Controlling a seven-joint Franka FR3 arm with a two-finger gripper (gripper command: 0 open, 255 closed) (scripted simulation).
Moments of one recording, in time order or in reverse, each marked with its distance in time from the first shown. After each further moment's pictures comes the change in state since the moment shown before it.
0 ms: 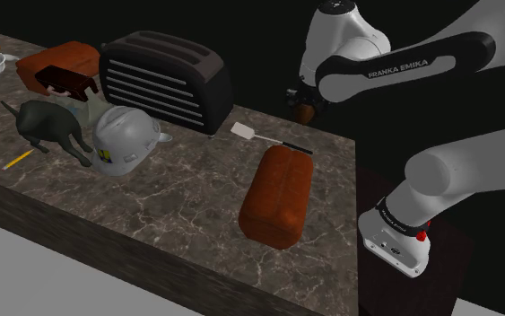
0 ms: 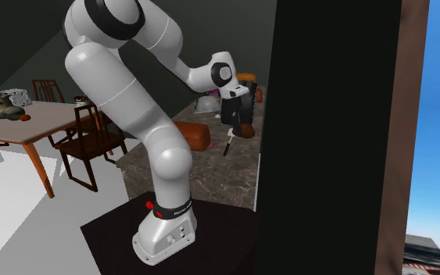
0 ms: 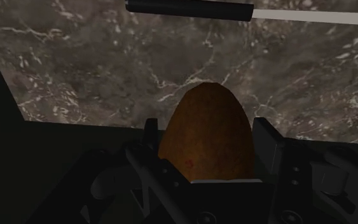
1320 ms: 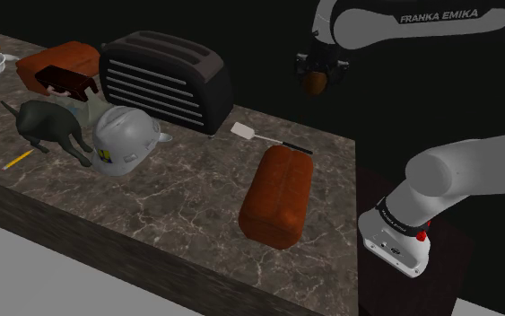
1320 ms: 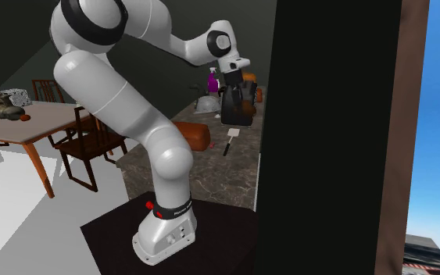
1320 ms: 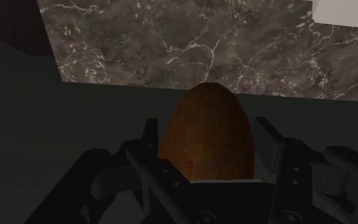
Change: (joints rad) arm 0.024 -0.106 -0.089 0.193 0.014 -0.290 -0.085
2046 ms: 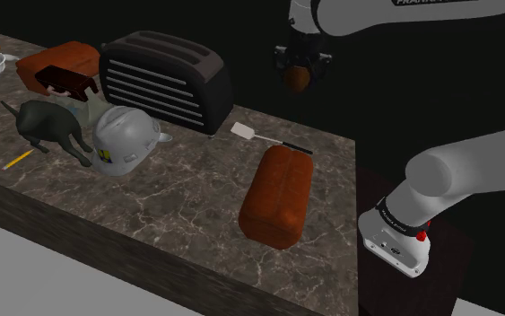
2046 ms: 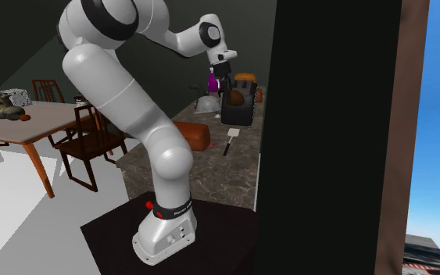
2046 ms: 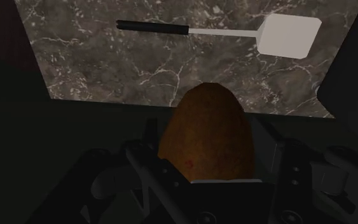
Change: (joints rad) arm 0.001 0.086 0.134 0.178 0.011 -0.104 0.141
